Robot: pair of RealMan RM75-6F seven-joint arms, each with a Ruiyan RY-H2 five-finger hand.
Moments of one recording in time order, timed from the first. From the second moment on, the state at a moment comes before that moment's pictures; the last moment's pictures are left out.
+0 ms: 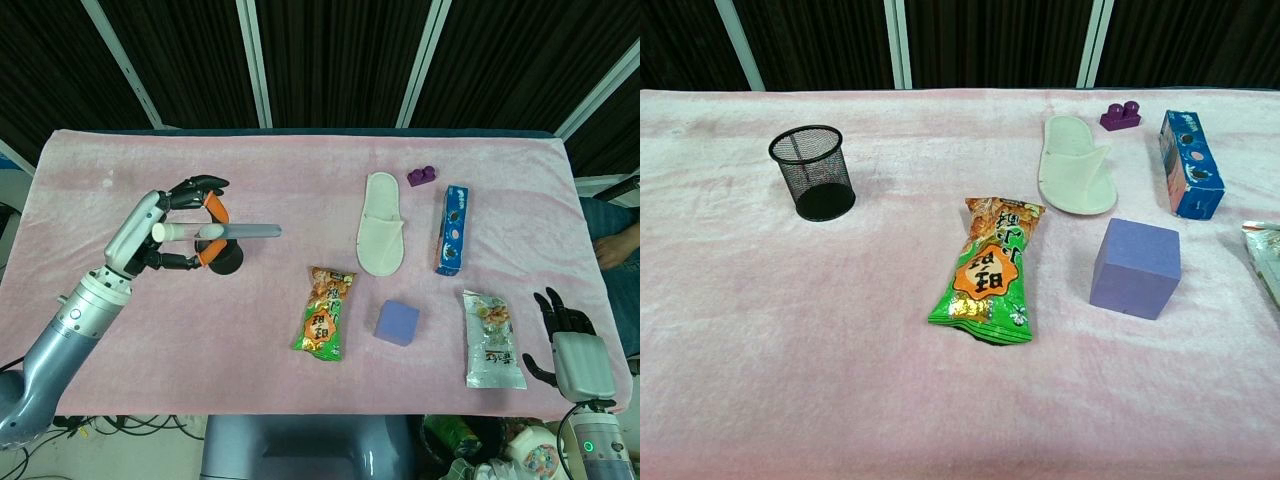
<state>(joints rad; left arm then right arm) -0.52 -1.04 -0.59 -1.98 1.39 0.92 -0.55 0.11 -1.13 0.05 -1.73 -1.35 1.36 -0.22</state>
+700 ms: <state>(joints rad) -0.62 -1.23 -0.37 -1.74 1.36 1.07 0.22 0.11 -1.12 0.06 -1.72 -1.35 1.36 -0.19</state>
